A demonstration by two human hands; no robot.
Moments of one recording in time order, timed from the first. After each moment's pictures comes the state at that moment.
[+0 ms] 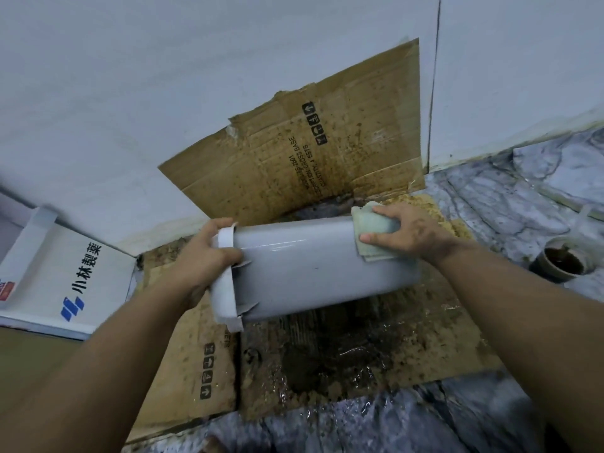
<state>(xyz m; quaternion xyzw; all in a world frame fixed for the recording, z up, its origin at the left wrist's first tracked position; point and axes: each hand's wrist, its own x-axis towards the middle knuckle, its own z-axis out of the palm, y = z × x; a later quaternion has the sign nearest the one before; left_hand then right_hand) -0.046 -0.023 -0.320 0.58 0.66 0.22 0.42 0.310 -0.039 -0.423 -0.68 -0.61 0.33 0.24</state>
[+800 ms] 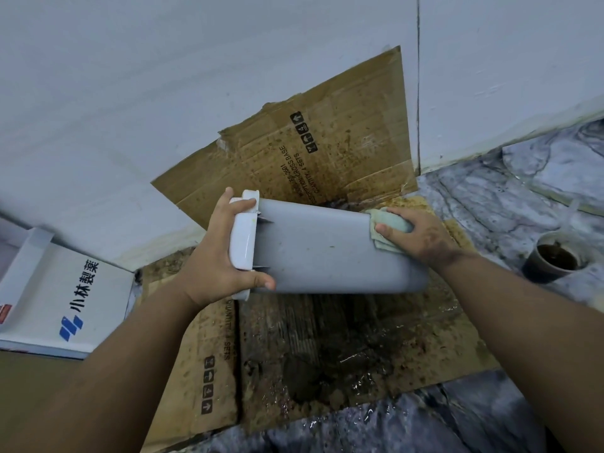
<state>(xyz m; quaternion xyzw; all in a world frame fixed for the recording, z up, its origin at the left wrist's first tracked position) -0.020 -0.028 -0.299 0.83 0.45 0.17 0.28 0.333 -0.052 -0.439 -0.71 -0.54 0.32 0.33</state>
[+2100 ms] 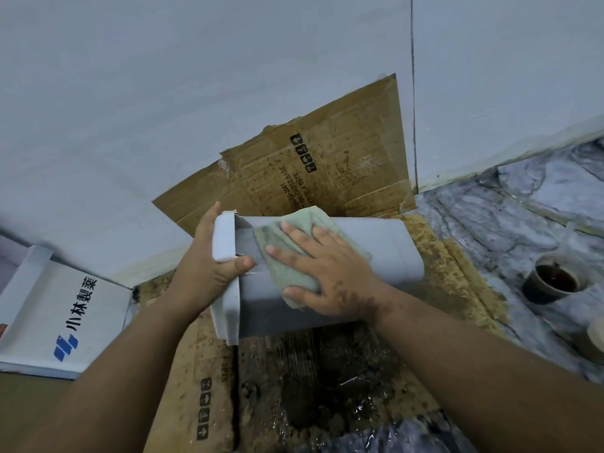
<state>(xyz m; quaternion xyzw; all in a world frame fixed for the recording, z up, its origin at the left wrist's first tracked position) -0.015 -0.016 -0.284 0.74 0.56 0.24 0.30 0.213 -0.052 -0.380 -0.50 -0.84 0.09 0.22</state>
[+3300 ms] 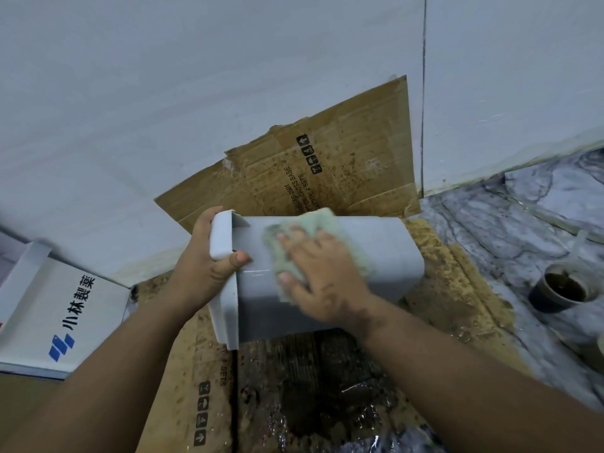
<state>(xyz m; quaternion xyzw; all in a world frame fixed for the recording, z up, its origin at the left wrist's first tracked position) -0.025 -0.002 -0.288 0.74 0.54 0.27 0.30 0.181 -0.048 -0.378 -0.57 -0.76 0.11 0.28</state>
